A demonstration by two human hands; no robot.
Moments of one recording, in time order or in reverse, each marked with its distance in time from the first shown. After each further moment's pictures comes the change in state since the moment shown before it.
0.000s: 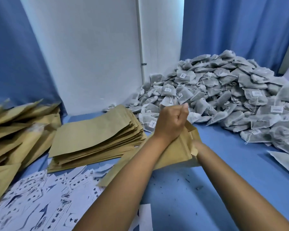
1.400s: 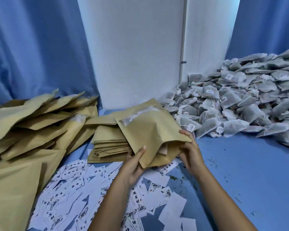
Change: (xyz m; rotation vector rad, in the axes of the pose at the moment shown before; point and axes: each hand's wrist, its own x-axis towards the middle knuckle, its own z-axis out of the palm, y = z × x) left_hand -0.144 -0.113 -0.169 -0.943 0.432 -1.317; right_hand 0.105 -0.018 0.133 1.133 0.173 -0.319
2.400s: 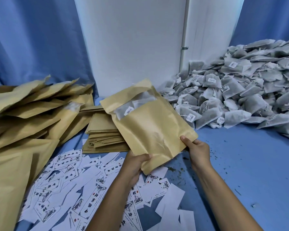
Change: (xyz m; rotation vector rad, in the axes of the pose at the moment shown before) left_hand 0.004 -0.029 -0.006 0.268 0.117 0.107; right_hand 0.001 0.013 -0.028 -0.303 0.323 0.071
